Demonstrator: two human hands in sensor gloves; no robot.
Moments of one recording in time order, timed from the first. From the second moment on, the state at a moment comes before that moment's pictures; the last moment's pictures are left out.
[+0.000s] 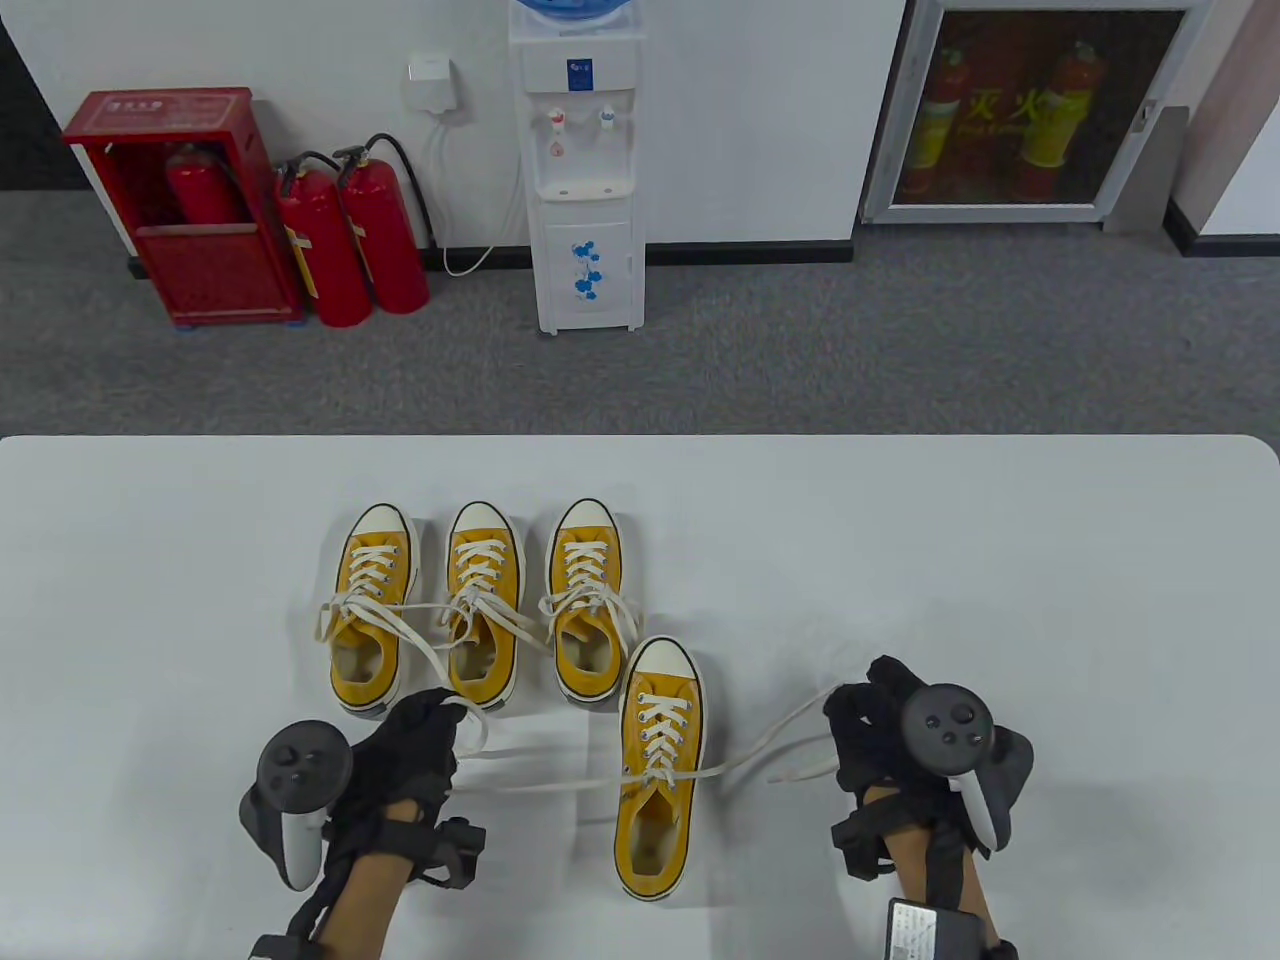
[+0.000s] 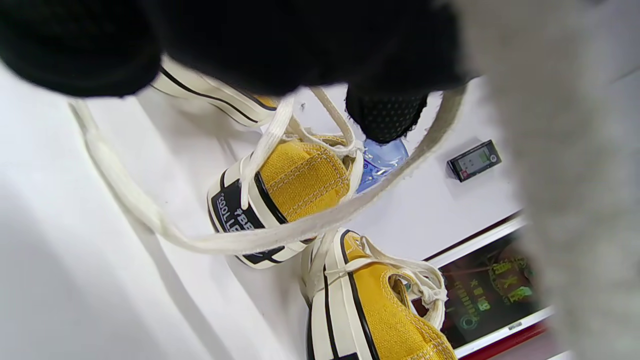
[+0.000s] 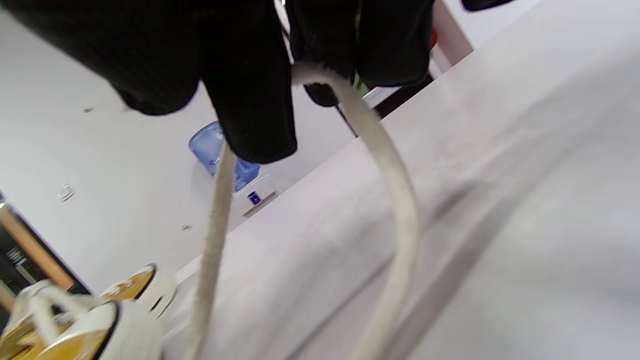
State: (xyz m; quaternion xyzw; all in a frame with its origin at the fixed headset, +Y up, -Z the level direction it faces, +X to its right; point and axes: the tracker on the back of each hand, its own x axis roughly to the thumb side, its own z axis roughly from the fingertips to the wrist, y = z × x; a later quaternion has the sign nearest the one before) left_hand -0.276 -0.766 -0.286 0.06 0.09 0.50 0.86; right_hand 0.215 -0.737 -0.301 -0.08 -0.07 0.94 0.31
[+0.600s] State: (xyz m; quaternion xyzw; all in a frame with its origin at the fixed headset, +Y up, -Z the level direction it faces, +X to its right) left_hand -0.272 -0.764 -0.286 0.06 0.09 0.49 0.86; right_hand 0.129 -0.756 -0.293 0.06 0.06 0.98 0.20
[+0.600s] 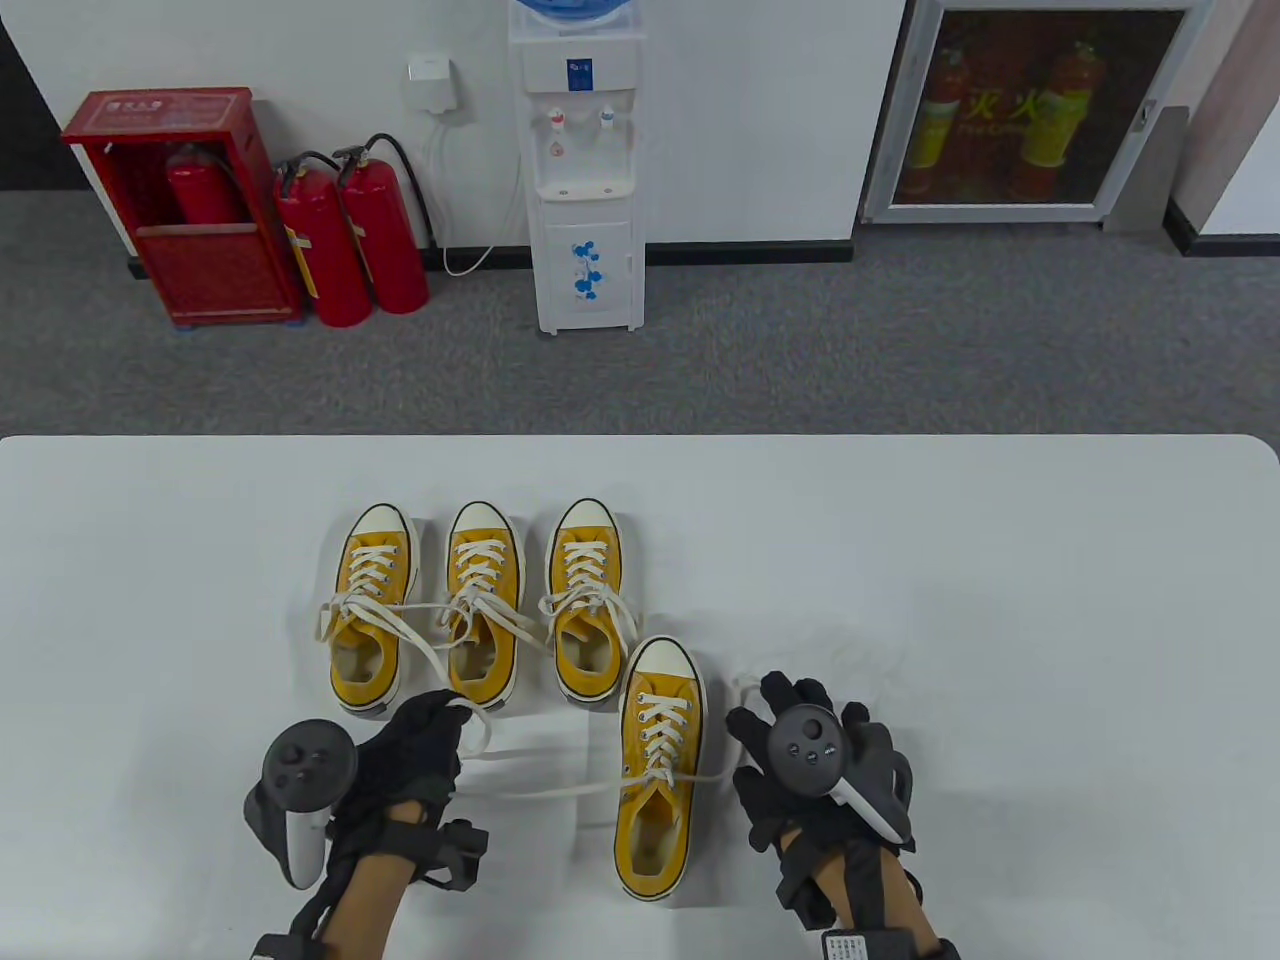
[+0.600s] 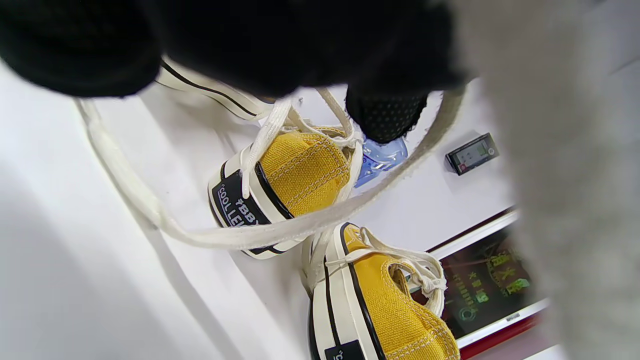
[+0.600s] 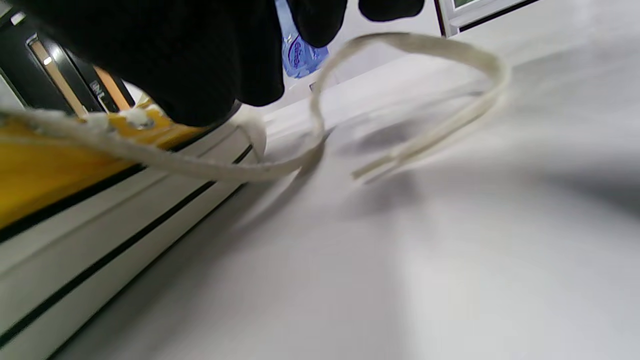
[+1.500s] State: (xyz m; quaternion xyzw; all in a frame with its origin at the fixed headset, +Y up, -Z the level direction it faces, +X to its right) left_hand -0.271 -0.762 -0.285 0.06 0.08 0.50 0.86; right_hand 0.136 -0.751 -0.294 0.09 0.09 0.90 0.41
